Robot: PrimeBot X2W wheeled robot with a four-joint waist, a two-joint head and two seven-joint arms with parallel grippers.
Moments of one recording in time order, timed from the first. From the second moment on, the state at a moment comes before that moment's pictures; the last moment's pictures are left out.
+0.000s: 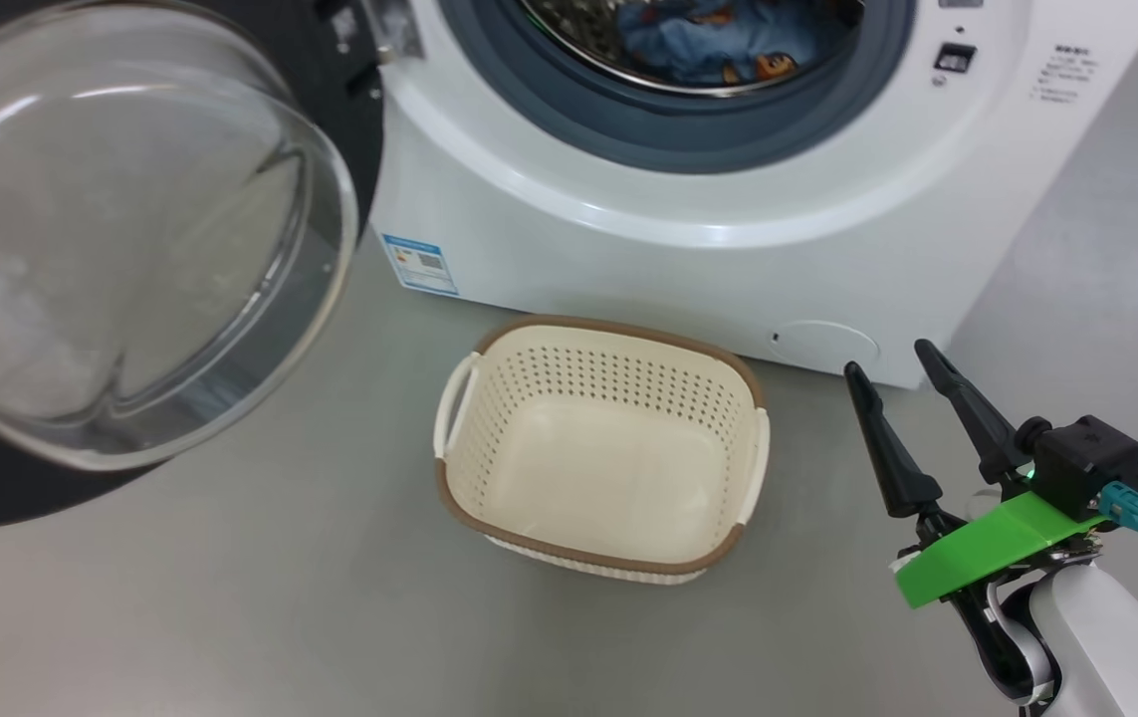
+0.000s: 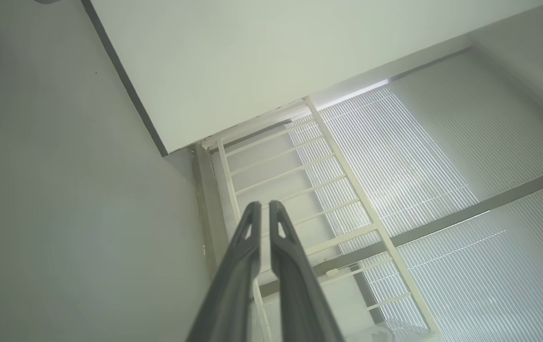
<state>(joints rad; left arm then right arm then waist) -0.81 0.61 0.64 0.88 -1.38 -0.12 0.14 -0.28 -0.27 0.29 0.27 0.44 0.13 -0.25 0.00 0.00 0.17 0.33</state>
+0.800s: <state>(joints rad) -0.84 0.69 0.64 1.17 -1.43 -0.12 0.37 -0.30 -0.28 0.28 0.26 0.43 0.13 -0.25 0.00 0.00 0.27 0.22</state>
